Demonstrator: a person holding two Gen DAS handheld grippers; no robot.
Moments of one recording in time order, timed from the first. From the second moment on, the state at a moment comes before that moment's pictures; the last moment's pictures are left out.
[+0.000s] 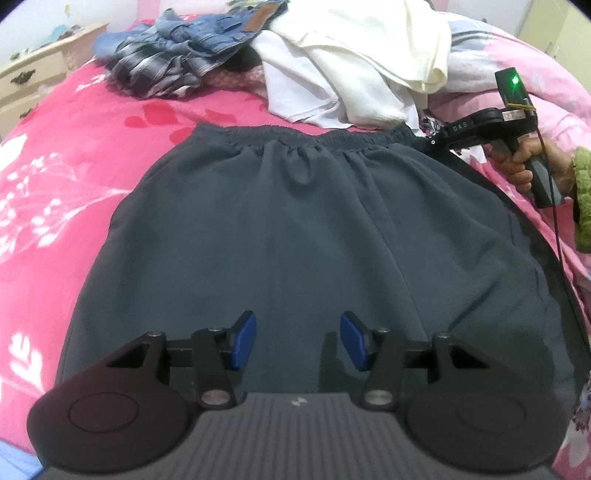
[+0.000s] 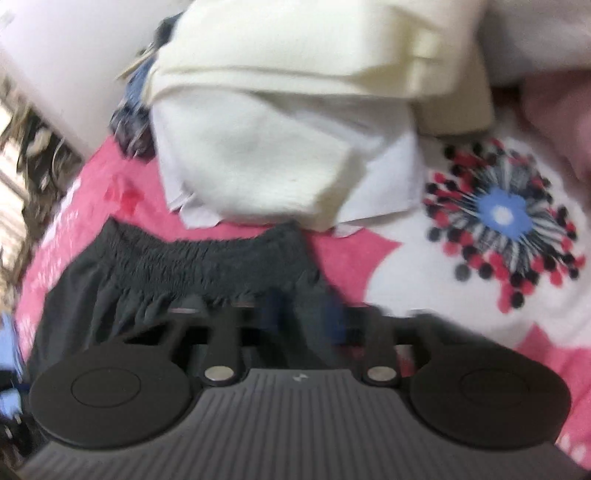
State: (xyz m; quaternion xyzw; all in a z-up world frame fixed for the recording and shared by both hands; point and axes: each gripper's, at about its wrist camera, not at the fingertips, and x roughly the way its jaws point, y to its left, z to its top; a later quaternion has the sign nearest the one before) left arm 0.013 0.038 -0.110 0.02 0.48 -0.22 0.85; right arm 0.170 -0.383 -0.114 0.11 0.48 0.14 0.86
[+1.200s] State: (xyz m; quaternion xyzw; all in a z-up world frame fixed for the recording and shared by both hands) left arm -0.071 -0.041 -0.090 -0.03 0.50 -0.57 0.66; right arm -0.119 -0.418 -0.032 0.10 0.63 0.05 0.77
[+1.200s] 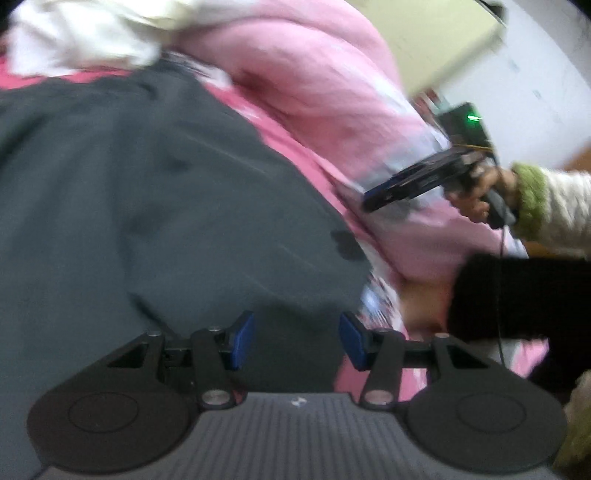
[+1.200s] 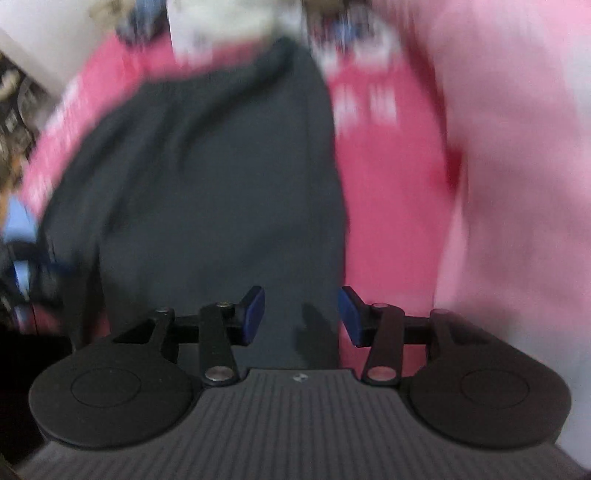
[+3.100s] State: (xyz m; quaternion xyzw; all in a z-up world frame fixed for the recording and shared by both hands) left arm -0.207 -0.162 -0.135 0.24 0.38 -0.67 0.59; right arm -0.188 -0.389 -0.123 -0.13 0.71 0.00 0.70
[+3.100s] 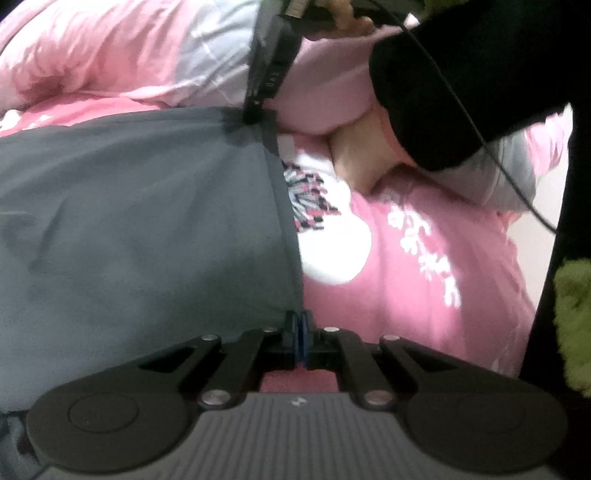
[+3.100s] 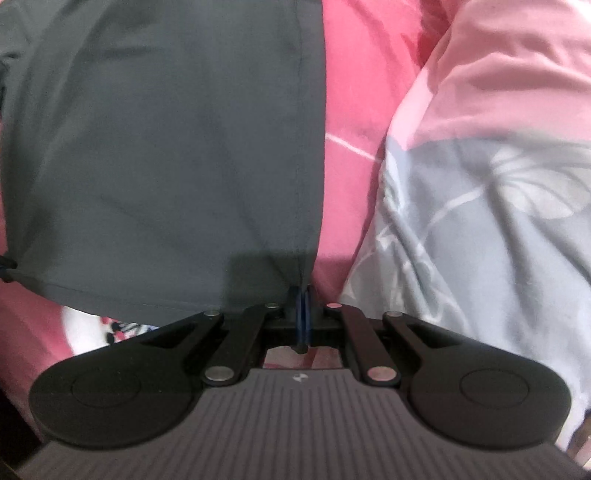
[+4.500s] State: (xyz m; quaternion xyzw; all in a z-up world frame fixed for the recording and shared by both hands) left arm -0.174 -0.168 -0.164 0.08 0.49 -0.63 0.60; right arm -0.019 -0.333 -0.104 -0.31 0.49 0.06 0.81
